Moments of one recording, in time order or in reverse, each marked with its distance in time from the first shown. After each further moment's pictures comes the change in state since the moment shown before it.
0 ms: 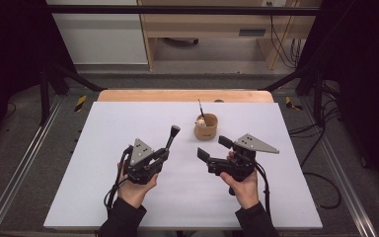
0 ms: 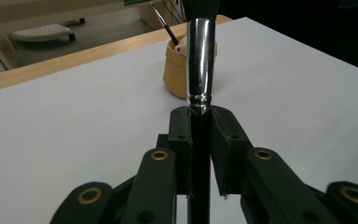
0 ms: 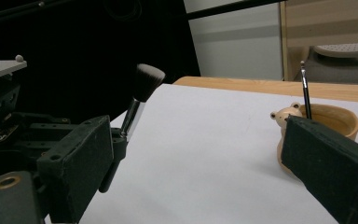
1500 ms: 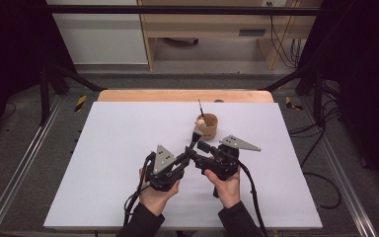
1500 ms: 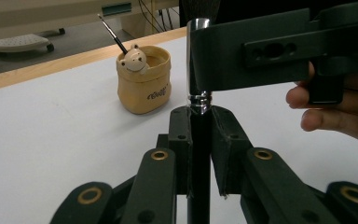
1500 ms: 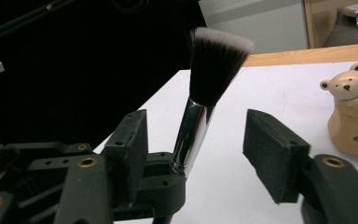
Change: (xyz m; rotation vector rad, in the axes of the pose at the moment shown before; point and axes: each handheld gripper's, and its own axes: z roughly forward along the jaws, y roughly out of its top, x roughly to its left) left arm -0.049 0.004 0.019 -0.044 -0.057 0.000; right arm 0.011 -0.016 0.033 0.056 0.057 0.148
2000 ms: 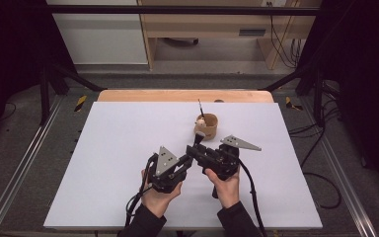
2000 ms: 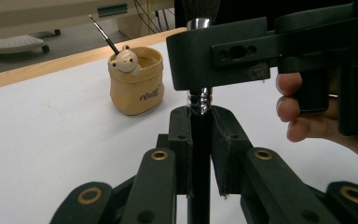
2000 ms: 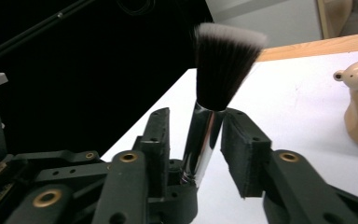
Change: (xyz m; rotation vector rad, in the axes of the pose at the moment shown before) left arm -0.006 0.000 0.001 -0.005 -0.017 -0.003; right arm -0.004 -0.002 0.001 -0.002 0.049 0.051
